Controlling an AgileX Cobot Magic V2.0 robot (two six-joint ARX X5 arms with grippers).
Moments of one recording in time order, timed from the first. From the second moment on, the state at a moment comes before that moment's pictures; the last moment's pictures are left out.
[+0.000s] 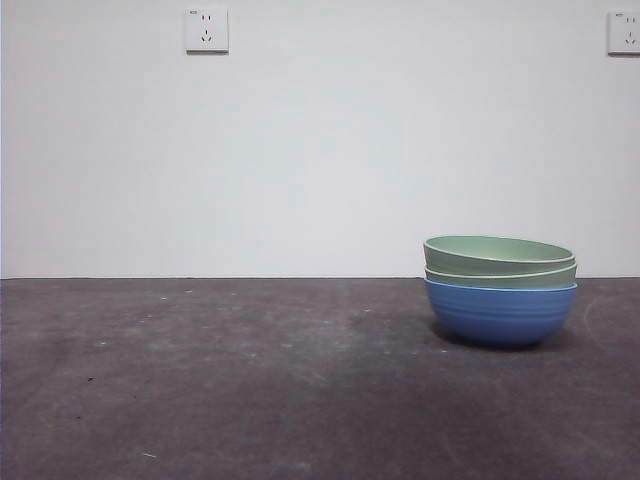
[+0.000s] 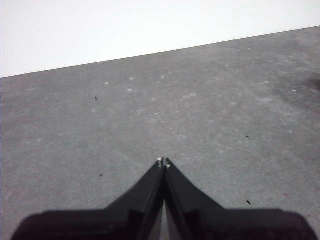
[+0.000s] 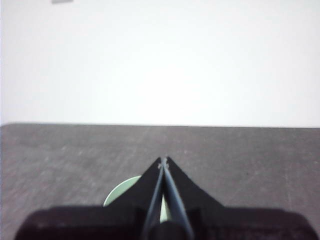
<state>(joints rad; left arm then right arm) -0.02 0.00 0.02 -0.17 0.19 0.10 -0.01 0.18 0.54 -0.33 -0.20 0.03</state>
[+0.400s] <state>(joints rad) -0.02 0.00 0.02 -0.17 0.19 0.10 -0.01 0.01 0.07 -0.14 -0.02 0.12</state>
